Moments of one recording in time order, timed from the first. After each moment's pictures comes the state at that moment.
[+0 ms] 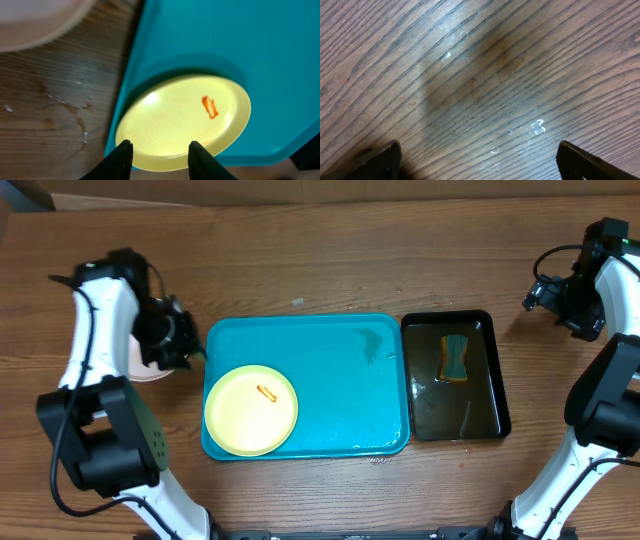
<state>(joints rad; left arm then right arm) 0.21 1.93 1.59 -1.38 0.25 -0.13 -0.33 2.16 1.81 -1.12 0.04 0.28</state>
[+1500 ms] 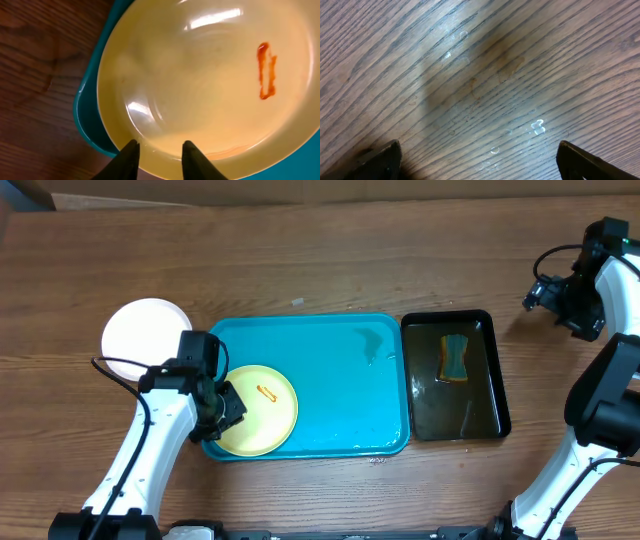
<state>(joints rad) -0.05 1.39 0.85 -0.97 0.04 -0.62 -0.33 2.16 1.81 -1.12 0.04 0.28</state>
